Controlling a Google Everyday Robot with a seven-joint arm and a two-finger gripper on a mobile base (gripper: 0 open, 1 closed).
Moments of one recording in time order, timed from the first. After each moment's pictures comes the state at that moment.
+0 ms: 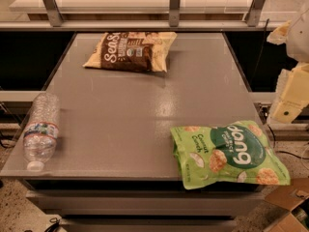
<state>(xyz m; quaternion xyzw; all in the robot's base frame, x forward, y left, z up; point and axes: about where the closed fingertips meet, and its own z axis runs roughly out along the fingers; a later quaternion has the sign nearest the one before) 0.438 -0.216 0.980 -0.60 0.78 -0.04 0.16</state>
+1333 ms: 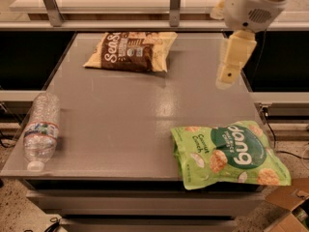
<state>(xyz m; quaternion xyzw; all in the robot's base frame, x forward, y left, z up) 0.528 -0.140 0.987 -0.68 0.71 -0.03 0.19</state>
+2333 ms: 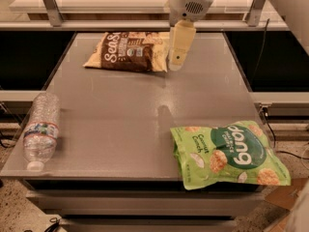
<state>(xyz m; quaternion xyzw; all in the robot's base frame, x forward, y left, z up) 0.615 -0.044 0.969 -0.72 0.67 0.00 0.21</state>
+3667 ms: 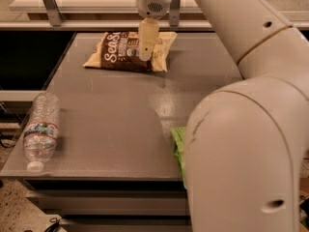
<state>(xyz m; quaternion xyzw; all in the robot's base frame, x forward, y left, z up) 0.704 0.028 0.936 -0.73 0.65 0.01 0.21</state>
